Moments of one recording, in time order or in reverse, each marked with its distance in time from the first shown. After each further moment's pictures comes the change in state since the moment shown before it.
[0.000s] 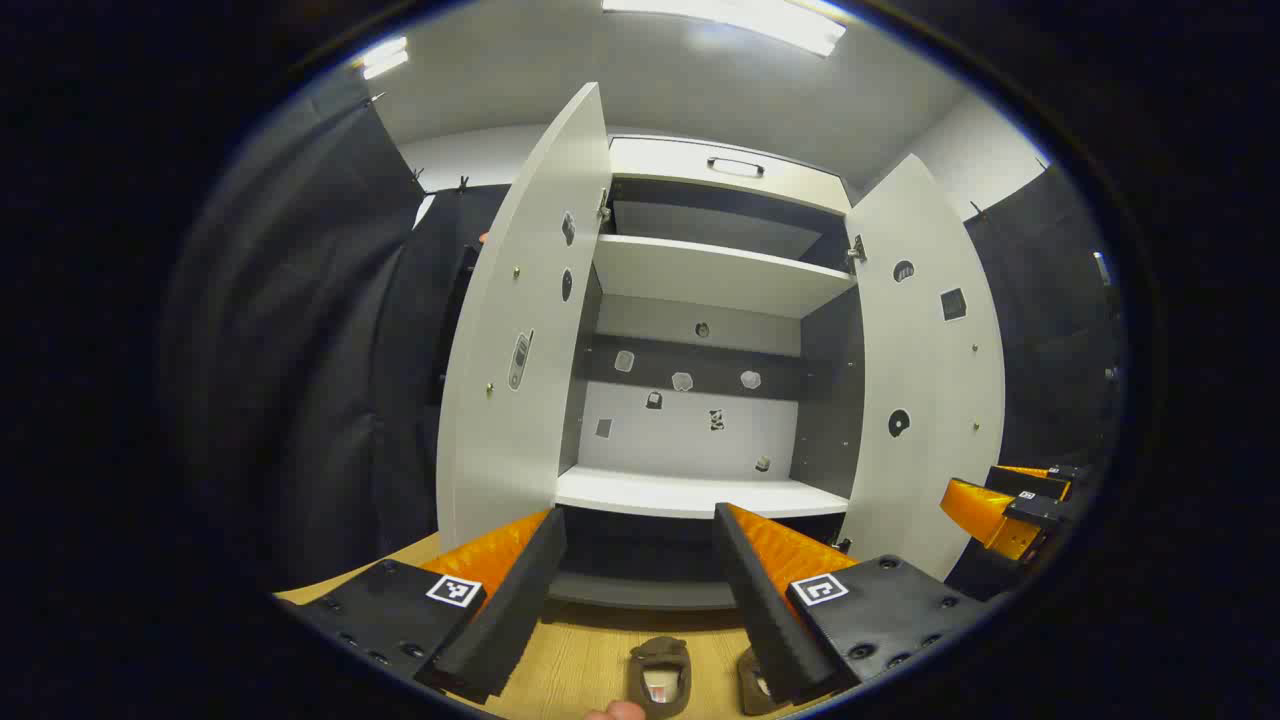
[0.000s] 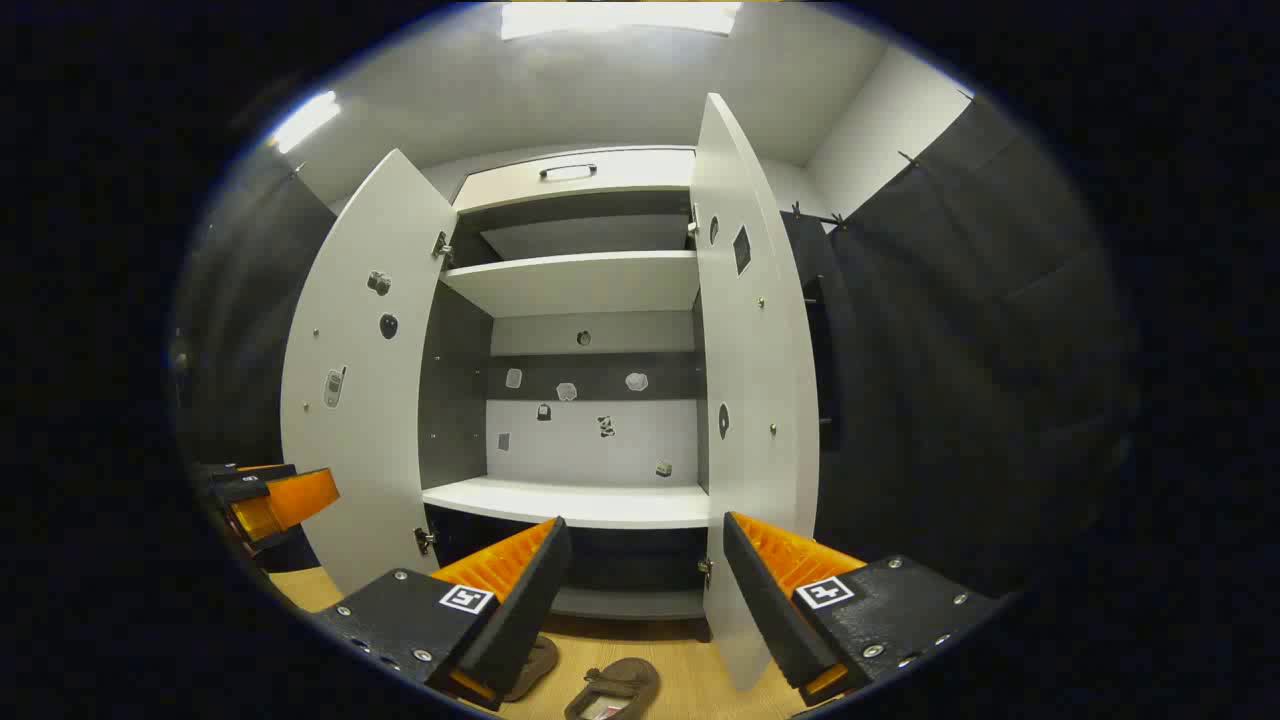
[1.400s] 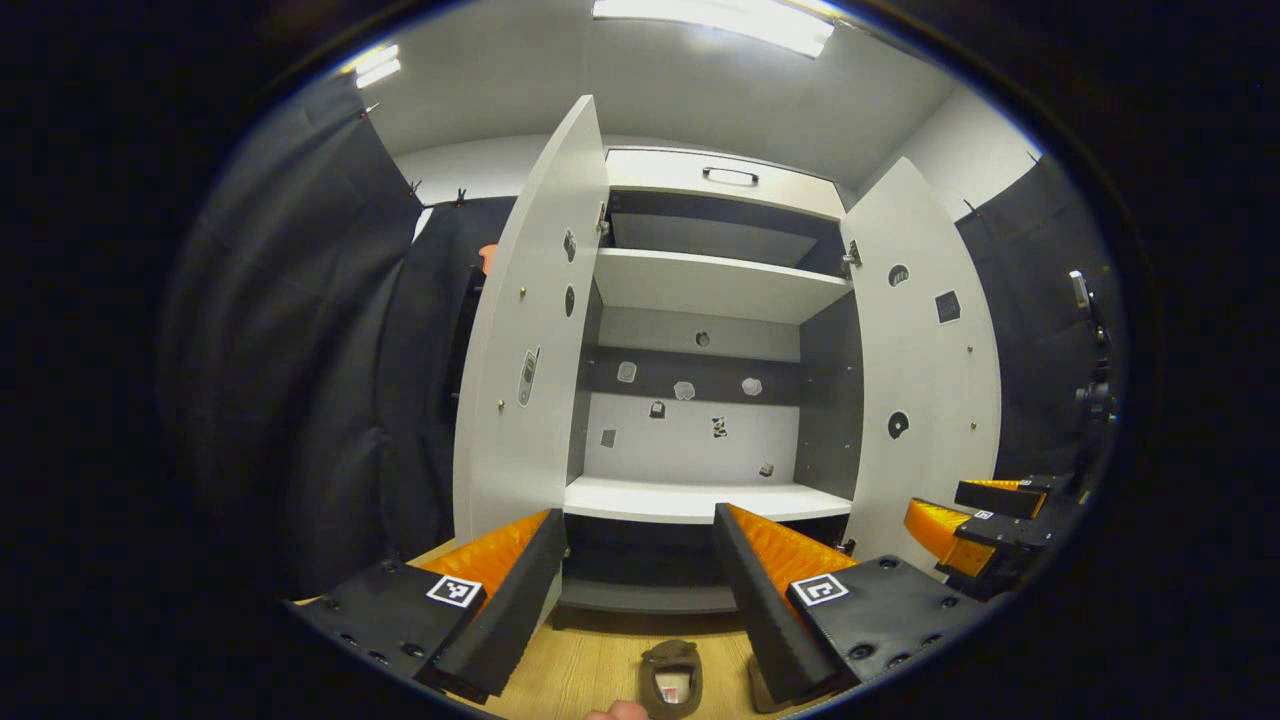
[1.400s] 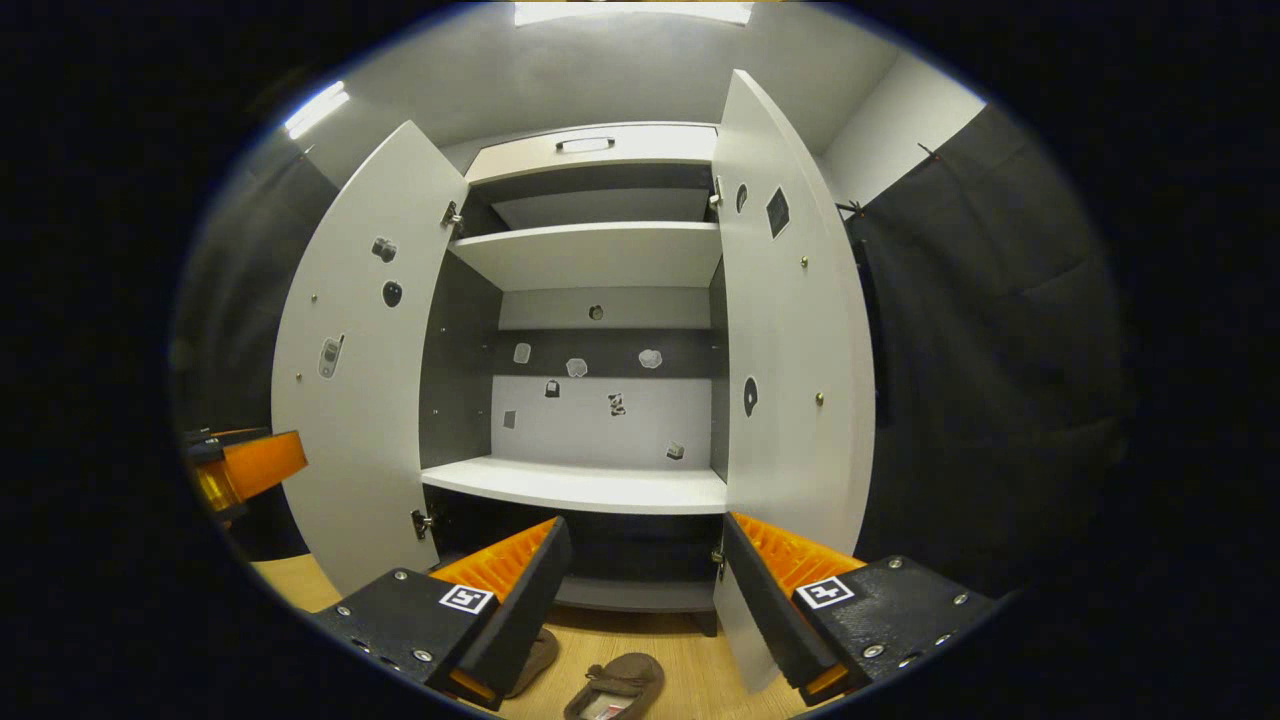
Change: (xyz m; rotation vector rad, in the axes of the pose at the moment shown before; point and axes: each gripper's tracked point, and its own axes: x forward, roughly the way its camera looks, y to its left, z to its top) left arm -0.010 0.002 0.010 0.027 -0.026 -0.004; right arm 0.028 0.019 -0.036 -0.039 0.067 0.025
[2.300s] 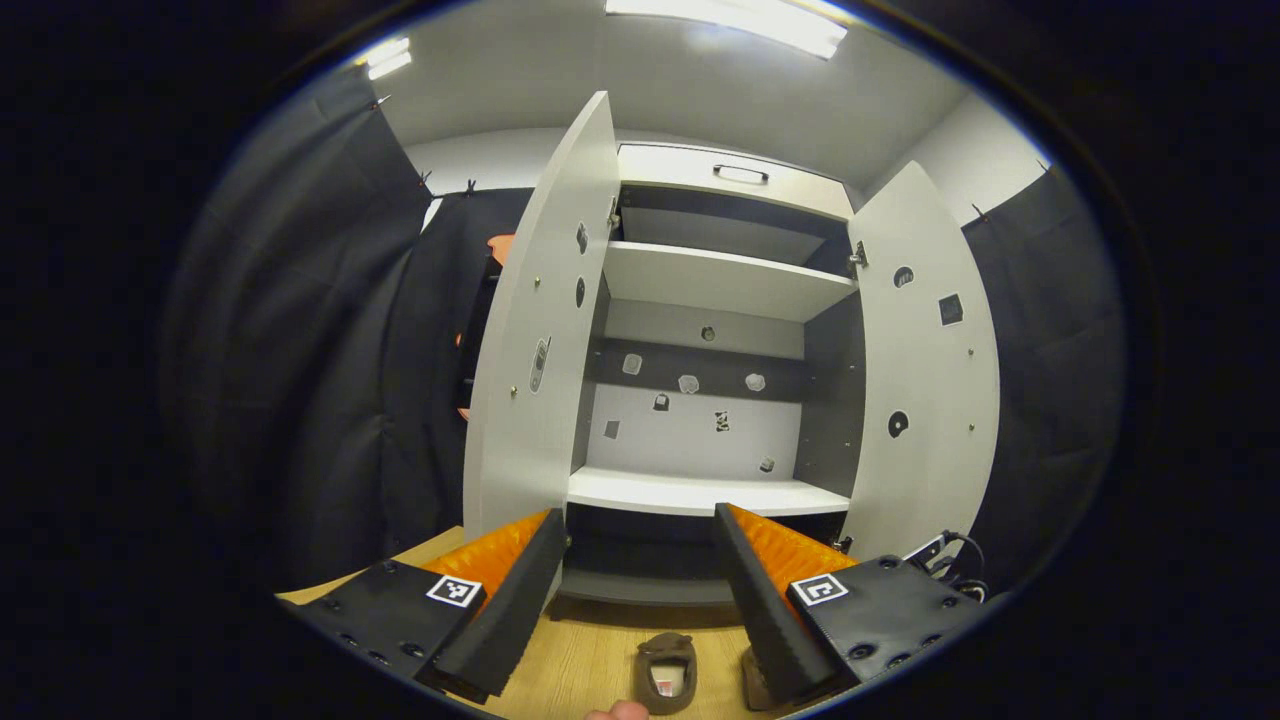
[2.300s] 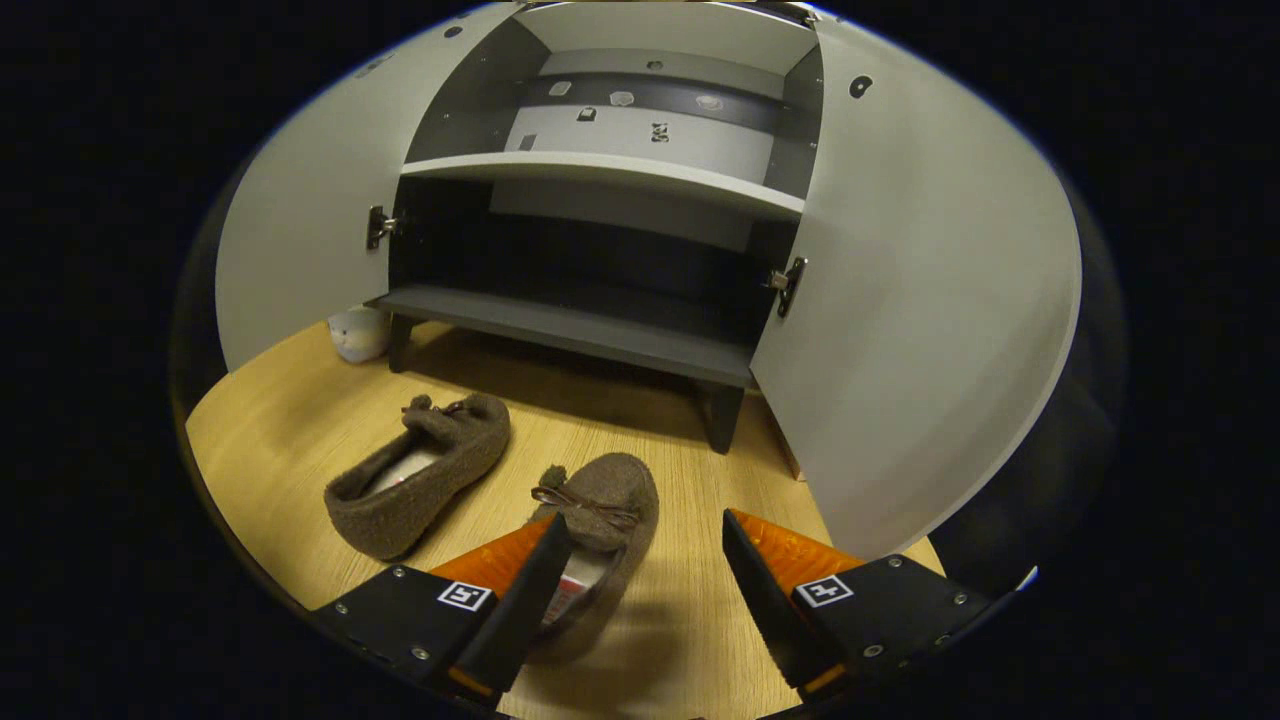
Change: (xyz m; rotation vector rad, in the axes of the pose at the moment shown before) left arm -0.010 0.005 -0.008 -0.038 0.028 0.016; right arm -0.004 0.002 -0.301 -0.189 0.633 0.010
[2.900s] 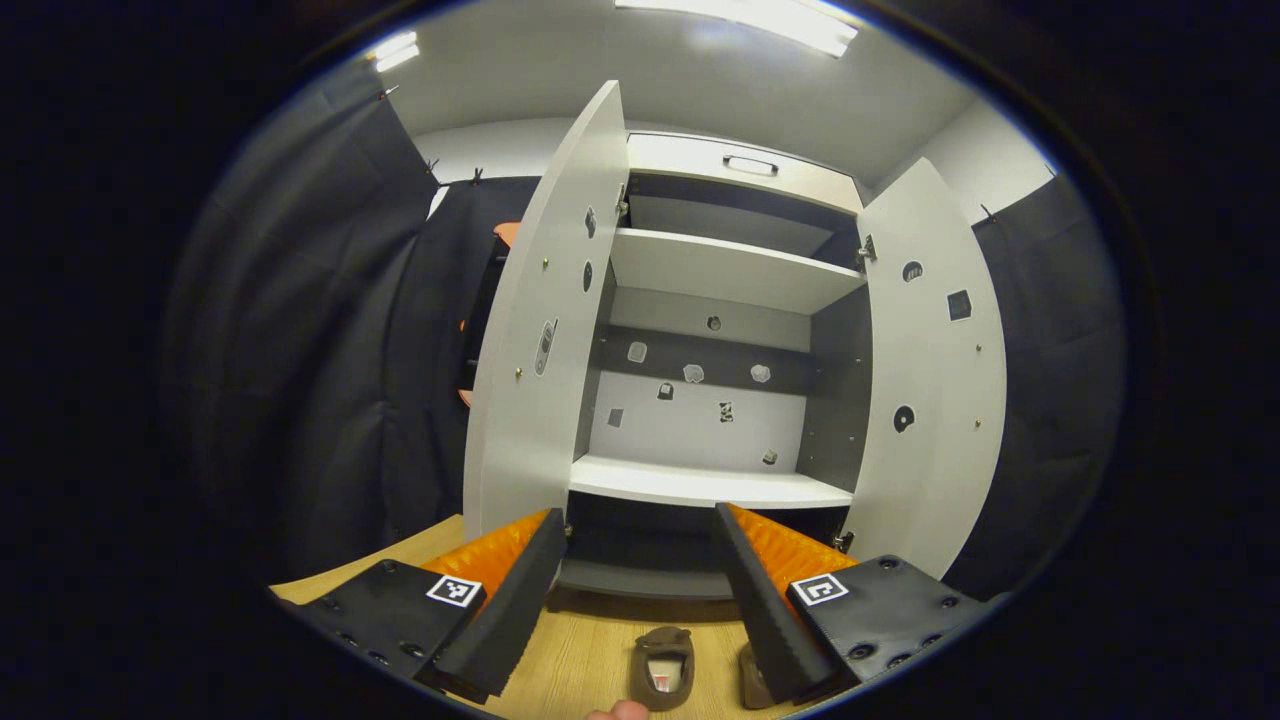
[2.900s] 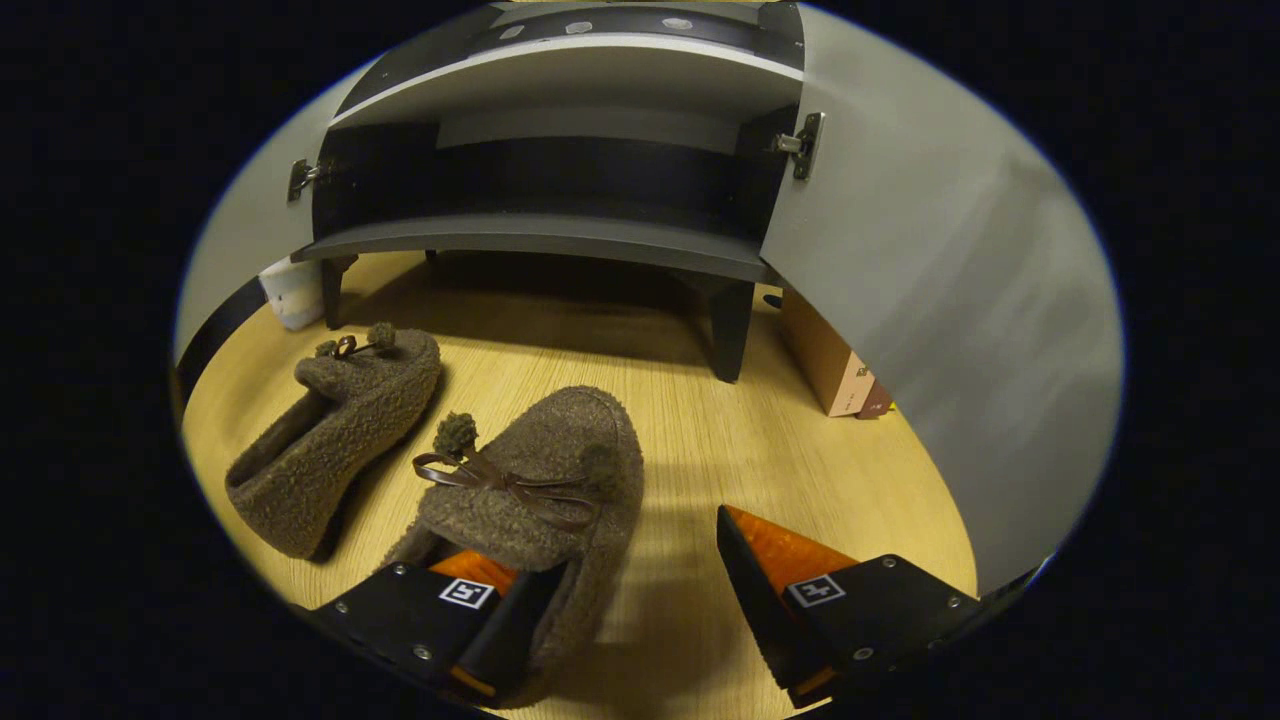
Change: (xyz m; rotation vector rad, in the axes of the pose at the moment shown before) left arm 0.003 0.001 -0.011 -0.014 0.030 0.014; right arm 0.081 -0.010 -0.050 0.087 0.159 0.003
